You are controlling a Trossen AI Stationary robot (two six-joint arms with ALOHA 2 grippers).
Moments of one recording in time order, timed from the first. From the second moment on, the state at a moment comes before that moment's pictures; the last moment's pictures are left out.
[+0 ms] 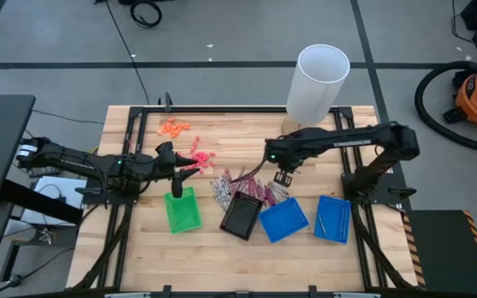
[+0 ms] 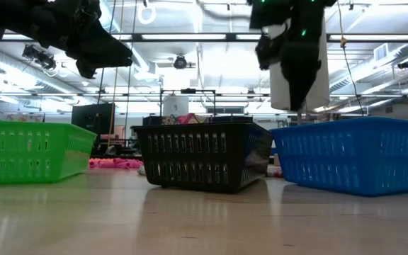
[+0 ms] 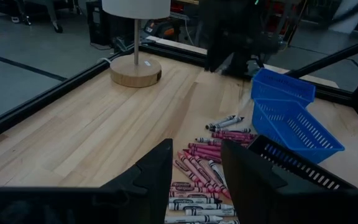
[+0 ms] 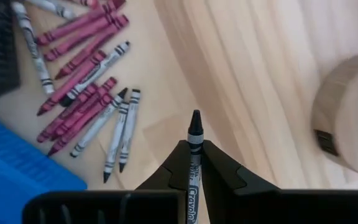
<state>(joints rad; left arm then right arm) -0.14 0.74 0.37 0.13 -0.40 -0.26 -0.08 1.54 1.23 -1.07 0.16 0.33</state>
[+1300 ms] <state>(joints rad) -0.06 0.74 0.37 0.19 -0.40 -0.24 0.66 1.16 0.79 -1.11 0.12 1.42</state>
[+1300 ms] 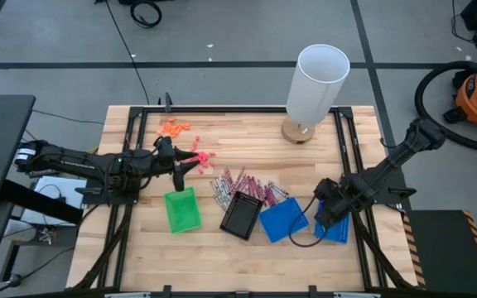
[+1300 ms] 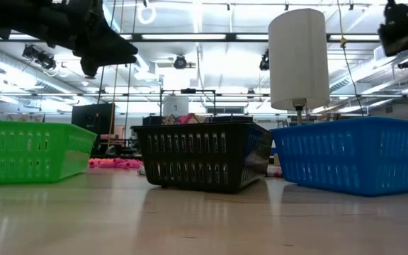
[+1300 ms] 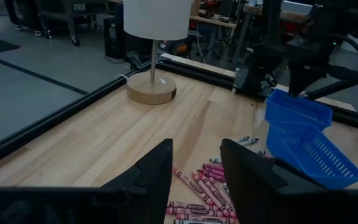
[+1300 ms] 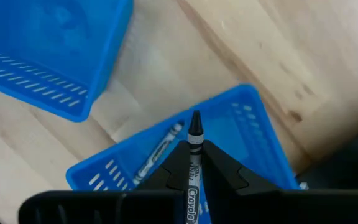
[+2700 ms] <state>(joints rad) -0.06 0.74 0.37 0.20 -0.40 -0.24 0.74 1.19 0.77 -1.14 0.14 1.81</state>
